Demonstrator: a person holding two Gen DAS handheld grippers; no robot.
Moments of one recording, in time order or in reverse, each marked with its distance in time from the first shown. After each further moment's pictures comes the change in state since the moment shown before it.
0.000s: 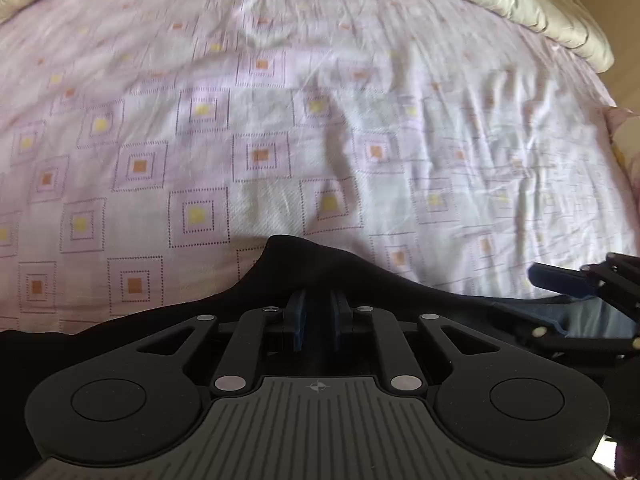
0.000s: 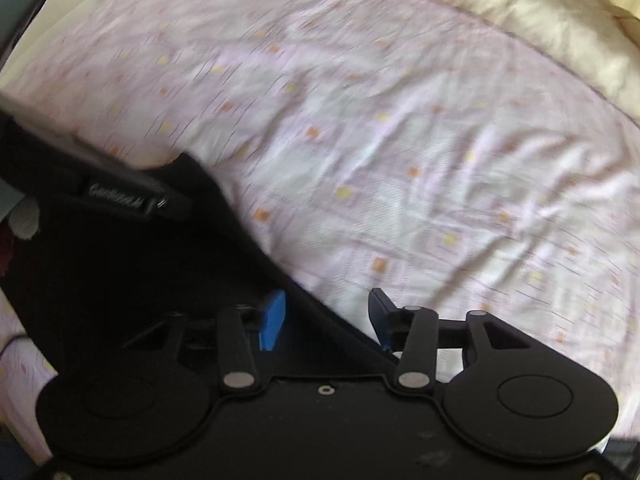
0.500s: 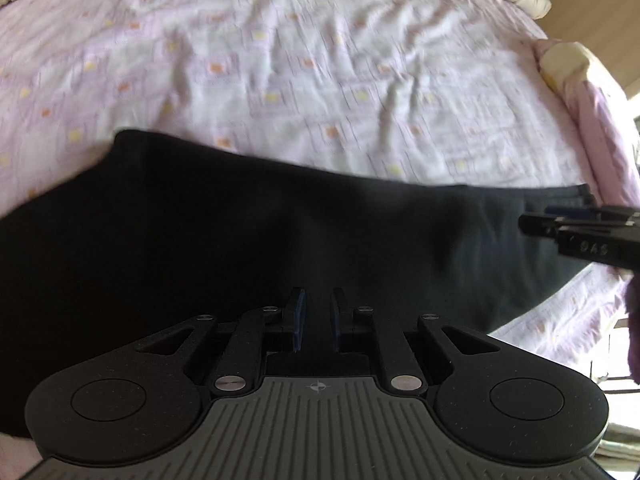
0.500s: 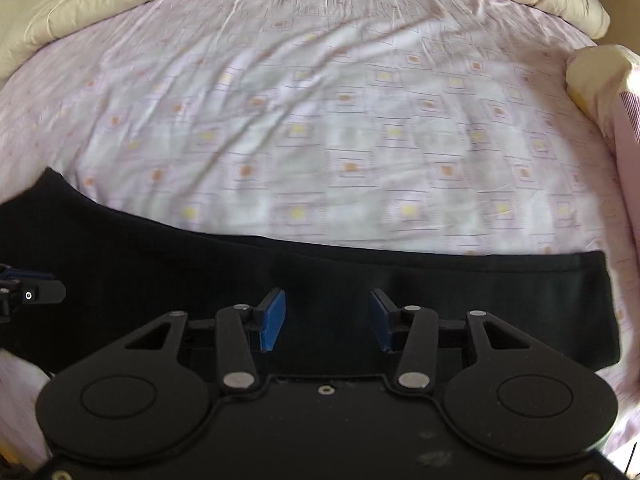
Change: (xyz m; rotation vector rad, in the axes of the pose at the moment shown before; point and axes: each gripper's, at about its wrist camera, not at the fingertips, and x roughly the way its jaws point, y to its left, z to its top) left arm -0.005 -0.103 -0.077 0.085 0.065 -0.079; right arm -0.051 -0.136 -0.119 0.353 0.029 -0.132
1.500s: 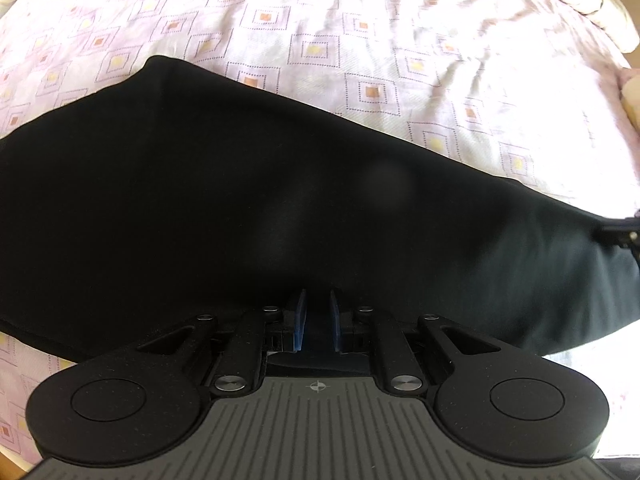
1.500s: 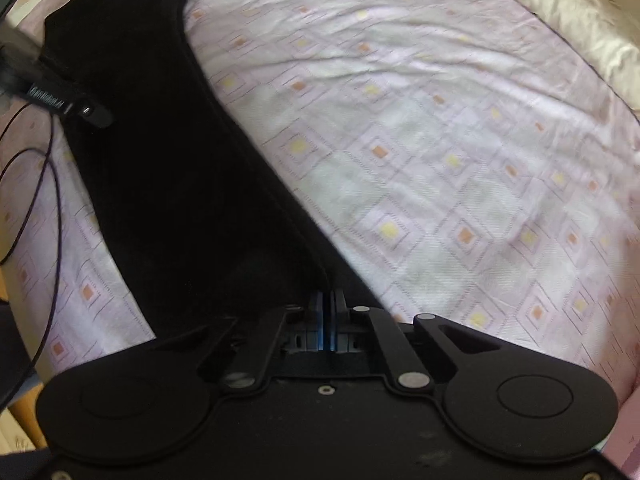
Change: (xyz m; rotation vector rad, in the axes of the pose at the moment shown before) left arm 0.030 -0.023 -0.020 -0.216 -0.003 0.204; right arm 0.027 -0.073 0.016 -0.736 0.069 0.233
